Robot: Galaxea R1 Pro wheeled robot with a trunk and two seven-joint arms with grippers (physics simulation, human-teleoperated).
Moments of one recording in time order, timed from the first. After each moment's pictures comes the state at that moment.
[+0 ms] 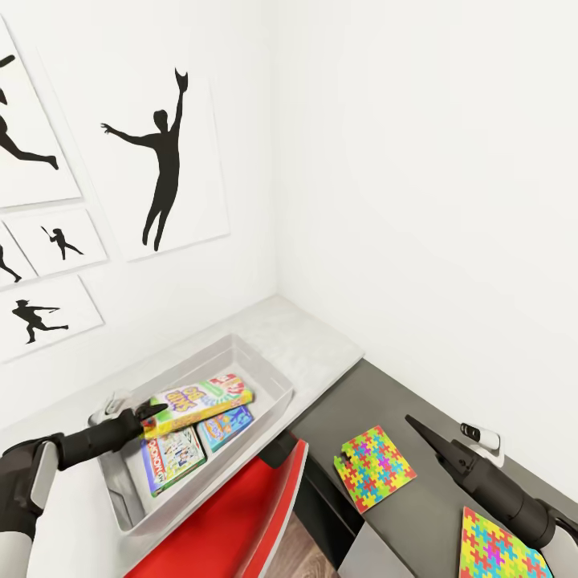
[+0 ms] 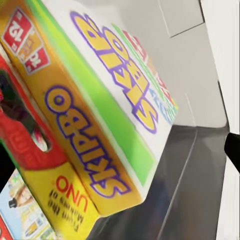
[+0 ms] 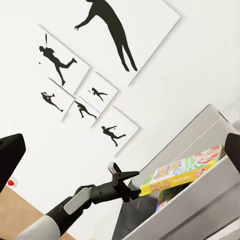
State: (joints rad) left arm -0.54 0.23 0.54 -0.94 0.13 0.94 -0.90; right arm -0.03 -0.21 -0.26 -1.56 -0.90 0.59 1.07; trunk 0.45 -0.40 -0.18
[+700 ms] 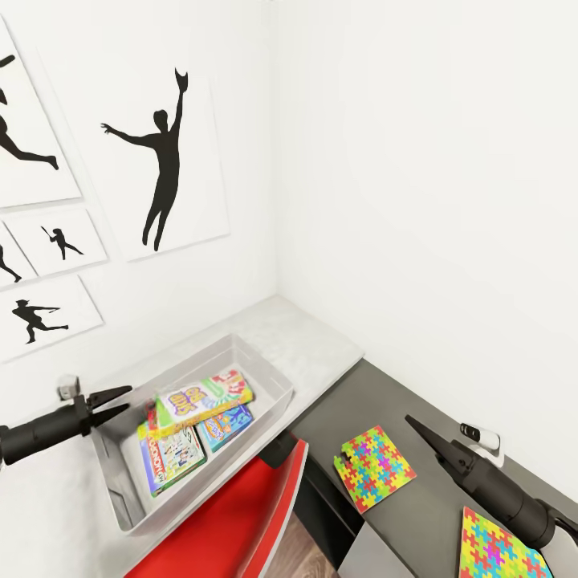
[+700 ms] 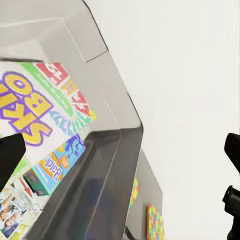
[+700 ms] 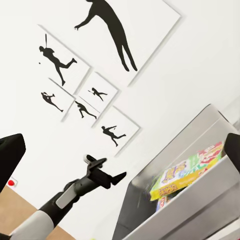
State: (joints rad) left arm -0.53 0.40 0.52 -0.96 0.18 1.01 -1.30; right arm -0.03 -0.21 -0.26 -1.56 -0.90 0.59 1.07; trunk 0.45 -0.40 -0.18
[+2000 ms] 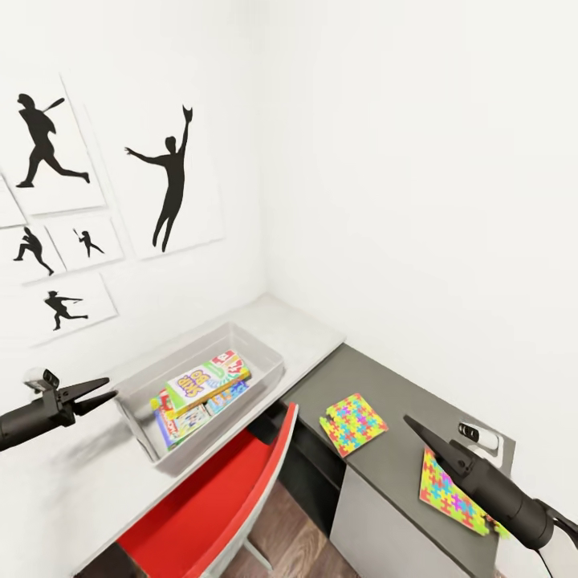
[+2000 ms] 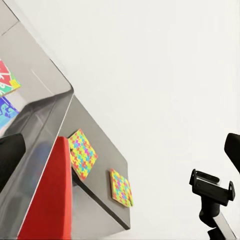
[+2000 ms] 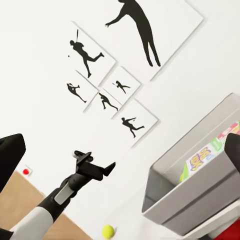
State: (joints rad) left arm -0.53 0.47 0.52 -0.99 0.18 0.99 -1.52; right arm -0.03 -0.21 -0.26 -1.57 -0.90 0.59 1.08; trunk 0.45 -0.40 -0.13
